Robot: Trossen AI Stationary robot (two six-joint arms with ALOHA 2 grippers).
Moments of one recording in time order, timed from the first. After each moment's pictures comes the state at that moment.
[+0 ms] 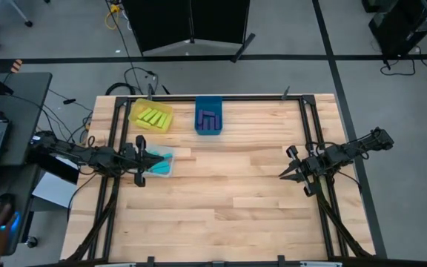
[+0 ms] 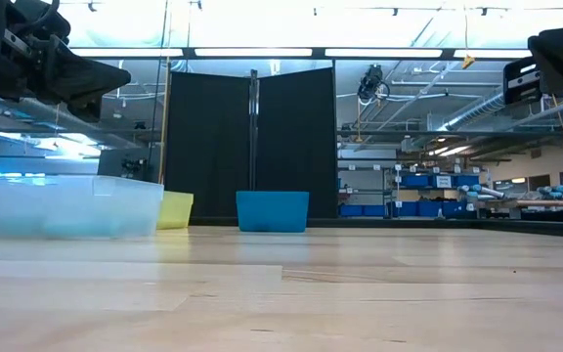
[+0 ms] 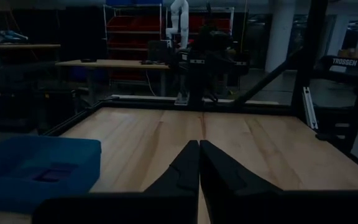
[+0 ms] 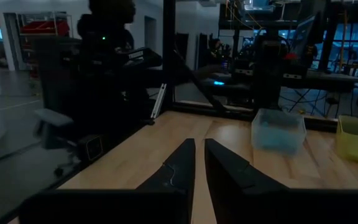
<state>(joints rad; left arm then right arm) -0.29 0.20 0.01 0.24 -0.39 -0.03 0.36 0.01 0.01 0.05 0.03 -0.02</state>
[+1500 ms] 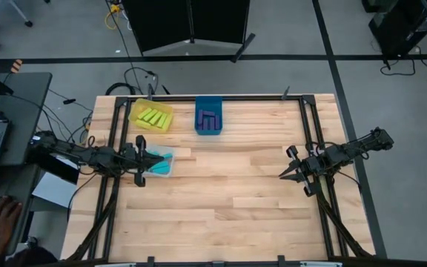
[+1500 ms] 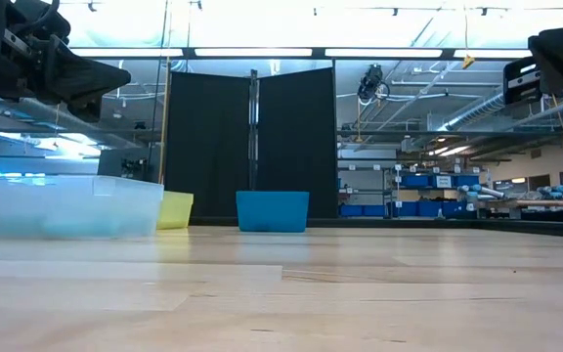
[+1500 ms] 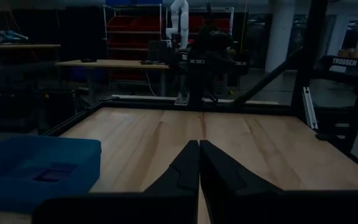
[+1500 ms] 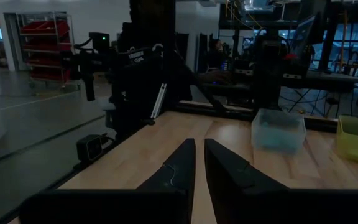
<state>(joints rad) -0.29 0.20 0.01 0.24 -0.39 -0.03 0.36 0.01 0.01 0.05 0.03 -0.02</state>
